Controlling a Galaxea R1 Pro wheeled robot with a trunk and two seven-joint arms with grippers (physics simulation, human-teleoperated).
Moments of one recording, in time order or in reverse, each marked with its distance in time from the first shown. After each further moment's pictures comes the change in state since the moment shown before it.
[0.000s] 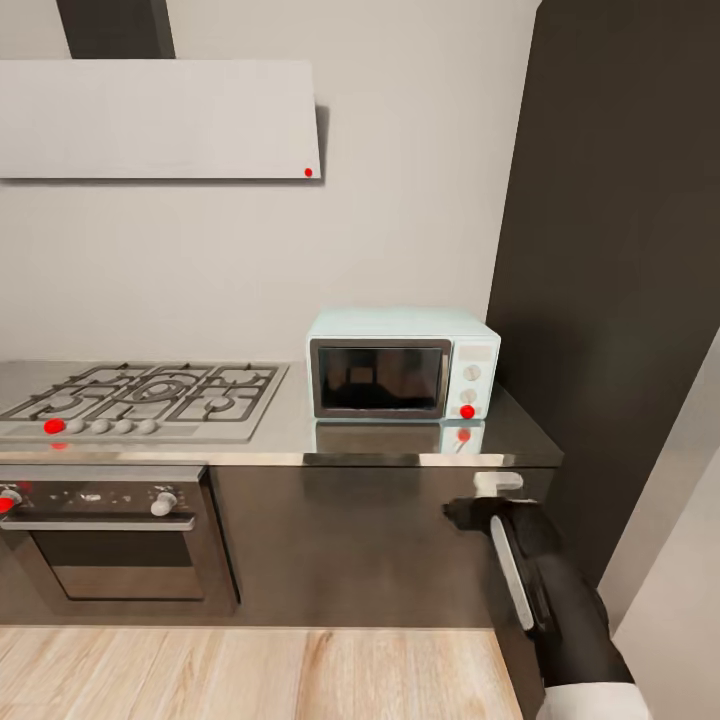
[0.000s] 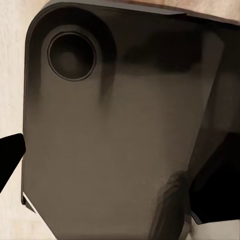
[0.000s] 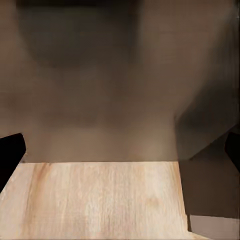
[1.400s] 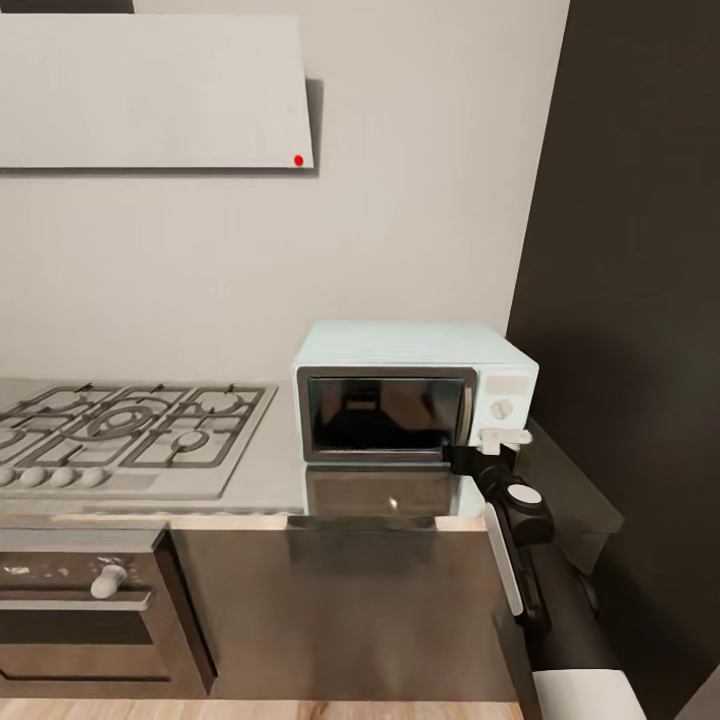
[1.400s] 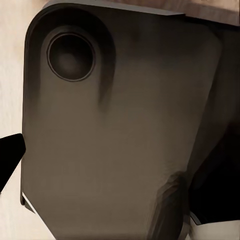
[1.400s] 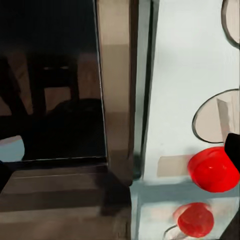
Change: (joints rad) left arm 0.000 -0.002 0.001 -0.002 0.000 0.000 0.003; right arm -0.033 0.041 -0.011 -0.023 0.035 -0.448 -0.042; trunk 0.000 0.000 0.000
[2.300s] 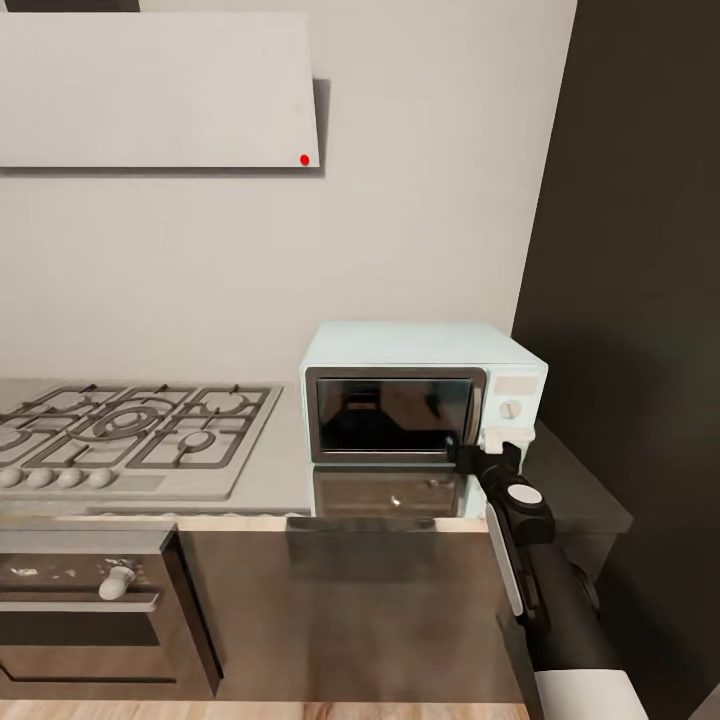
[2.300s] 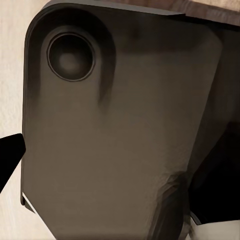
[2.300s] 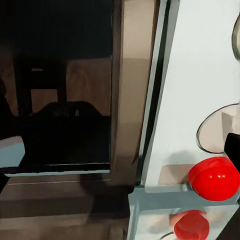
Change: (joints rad) left arm 0.000 0.000 0.000 0.000 -0.001 0.000 0.000; right arm 0.000 -0.005 0.001 -0.004 0.060 -0.011 -0.005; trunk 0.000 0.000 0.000
